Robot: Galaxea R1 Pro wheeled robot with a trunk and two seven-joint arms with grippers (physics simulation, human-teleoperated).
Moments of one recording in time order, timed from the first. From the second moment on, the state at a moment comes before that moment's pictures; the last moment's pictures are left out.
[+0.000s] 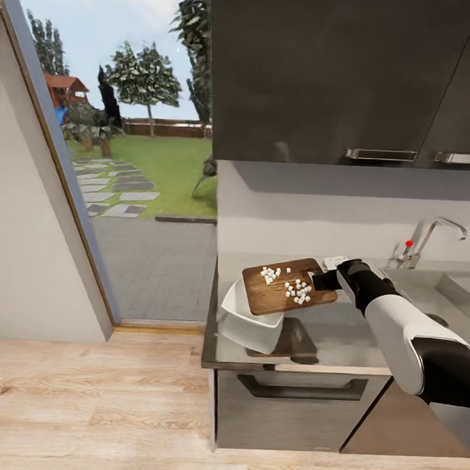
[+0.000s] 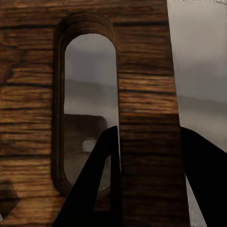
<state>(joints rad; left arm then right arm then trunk) -0.31 0.01 -0.13 0.07 0.09 -0.34 0.19 -1.26 -0.11 0.00 -0.29 0.24 0.59 0.24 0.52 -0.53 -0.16</state>
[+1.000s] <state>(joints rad) -0.31 0.01 -0.13 0.07 0.09 -0.34 0.19 -1.26 -0.12 0.06 -0.31 0.24 0.62 0.22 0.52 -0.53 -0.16</state>
